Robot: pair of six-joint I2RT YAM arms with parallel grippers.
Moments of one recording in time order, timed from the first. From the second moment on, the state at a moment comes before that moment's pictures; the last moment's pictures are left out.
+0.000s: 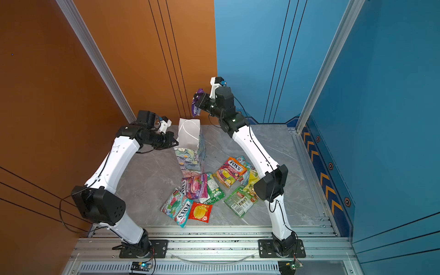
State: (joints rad) left arm -0.14 1.66 1.74 -1.04 0.42 -0.26; right arm 0.58 2.19 2.48 -0.28 -0.21 0.81
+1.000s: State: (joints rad) left arm -0.11 1.68 1.76 -1.03 0.37 -0.29; right arm 0.64 2.05 2.34 -0.22 -0.22 0.82
